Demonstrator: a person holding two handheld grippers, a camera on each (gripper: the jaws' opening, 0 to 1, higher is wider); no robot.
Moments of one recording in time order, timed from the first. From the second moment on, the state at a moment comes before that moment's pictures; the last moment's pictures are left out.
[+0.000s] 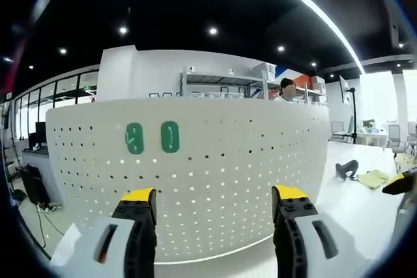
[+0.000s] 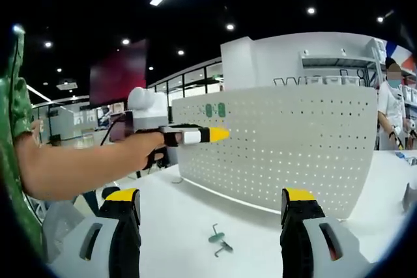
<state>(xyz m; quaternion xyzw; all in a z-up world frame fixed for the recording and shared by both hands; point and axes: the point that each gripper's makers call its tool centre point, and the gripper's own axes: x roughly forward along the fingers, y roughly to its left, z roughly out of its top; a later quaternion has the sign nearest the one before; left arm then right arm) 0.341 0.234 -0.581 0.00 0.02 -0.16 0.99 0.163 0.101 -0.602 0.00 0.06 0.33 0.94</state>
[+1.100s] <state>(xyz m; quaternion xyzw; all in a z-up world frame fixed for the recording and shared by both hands) 0.254 0.225 -0.634 0.00 0.07 -0.19 0.98 0.122 0.115 -0.597 0.00 0.06 0.33 0.94</state>
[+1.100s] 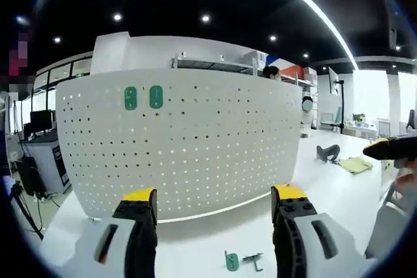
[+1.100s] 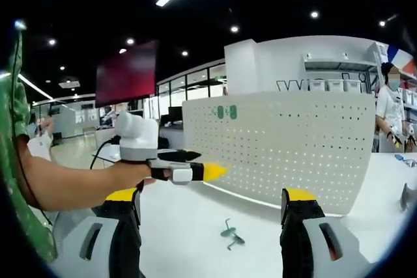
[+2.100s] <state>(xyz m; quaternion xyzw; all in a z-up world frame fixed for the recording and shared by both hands) 0.206 0.222 -0.662 0.00 0.11 -0.22 0.97 0.098 0.127 -0.596 0.00 0.06 0.33 0.94</state>
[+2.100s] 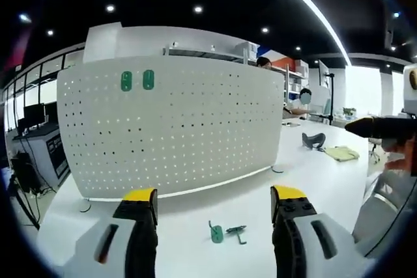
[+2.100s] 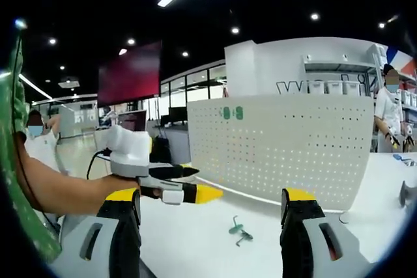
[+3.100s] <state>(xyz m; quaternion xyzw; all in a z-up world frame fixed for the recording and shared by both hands) 0.240 0.209 -0.732 0.02 0.18 -0.24 0.95 0.124 0.115 -0.615 0.00 0.08 0.30 0.95</state>
